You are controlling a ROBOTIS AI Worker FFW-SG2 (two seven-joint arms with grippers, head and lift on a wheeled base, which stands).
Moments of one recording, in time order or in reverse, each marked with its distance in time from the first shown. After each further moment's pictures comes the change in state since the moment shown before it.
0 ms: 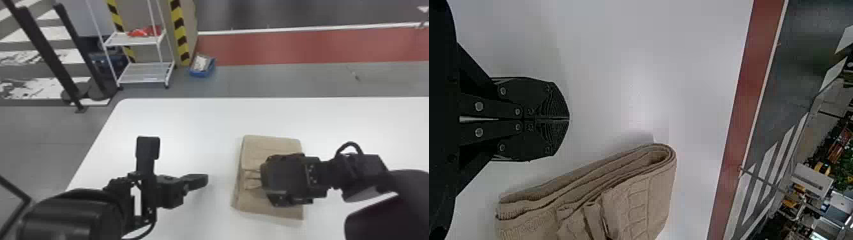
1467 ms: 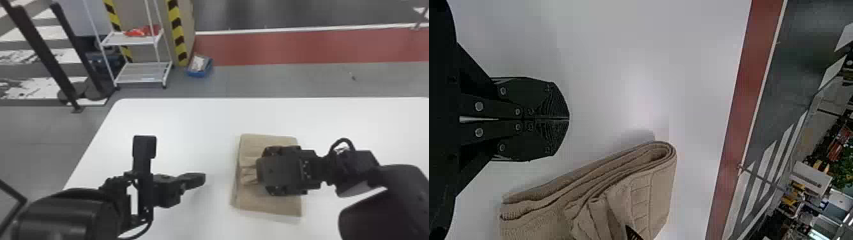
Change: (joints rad) left arm -0.008 0.001 0.004 0.005 0.000 0.000 -0.012; right arm -0.022 0.017 -0.013 0.044 0.031 -0.049 -0.085
